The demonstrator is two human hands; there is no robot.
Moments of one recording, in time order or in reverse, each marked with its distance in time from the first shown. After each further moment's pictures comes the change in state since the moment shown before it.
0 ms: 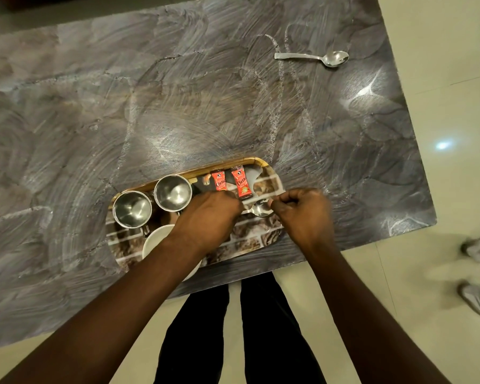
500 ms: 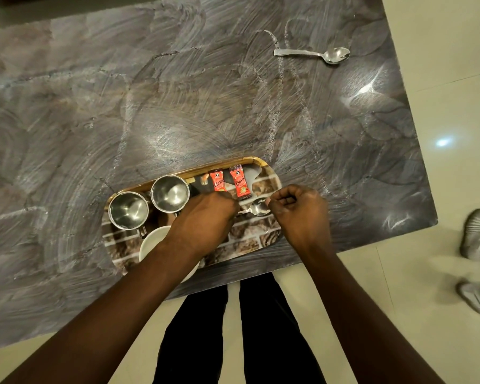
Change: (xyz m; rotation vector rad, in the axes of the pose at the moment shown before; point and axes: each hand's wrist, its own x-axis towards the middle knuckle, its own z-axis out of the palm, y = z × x) left_hand -0.001 -0.007 0.012 -0.135 0.045 0.019; right_hand -0.002 -0.003 0.001 0.035 0.003 -0.058
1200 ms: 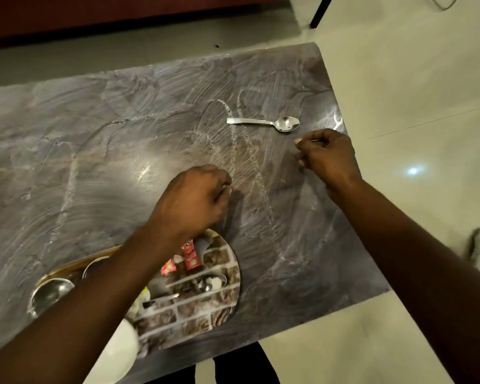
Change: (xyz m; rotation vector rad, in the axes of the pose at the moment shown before) left_hand 0.150 0.014 -0.085 -0.224 0.258 -0.046; right_hand 0.225 -0.035 -0.140 0.301 0.151 0.112
